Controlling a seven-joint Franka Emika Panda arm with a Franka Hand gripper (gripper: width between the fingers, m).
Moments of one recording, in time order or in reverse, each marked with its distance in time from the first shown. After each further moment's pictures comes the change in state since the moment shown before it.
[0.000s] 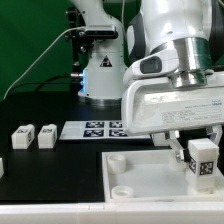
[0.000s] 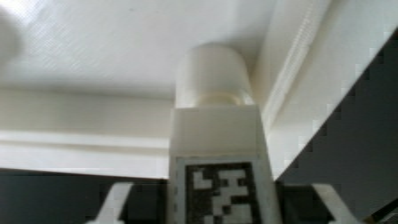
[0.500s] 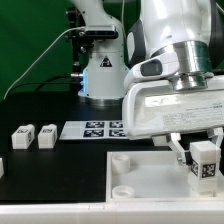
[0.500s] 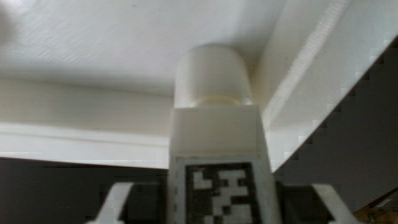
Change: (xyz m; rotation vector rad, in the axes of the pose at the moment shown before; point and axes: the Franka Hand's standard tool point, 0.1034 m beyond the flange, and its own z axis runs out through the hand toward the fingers) arm 0.004 -0.001 0.002 -0.001 0.045 -0.011
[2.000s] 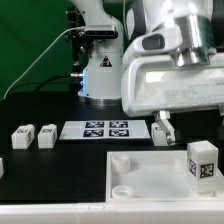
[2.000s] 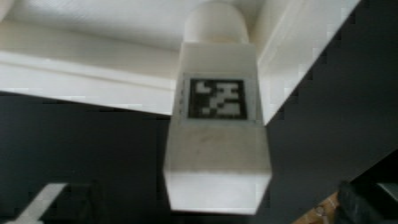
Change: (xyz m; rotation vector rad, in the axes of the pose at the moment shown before) arm 0.025 0.002 -0.033 0.004 -0.053 -0.039
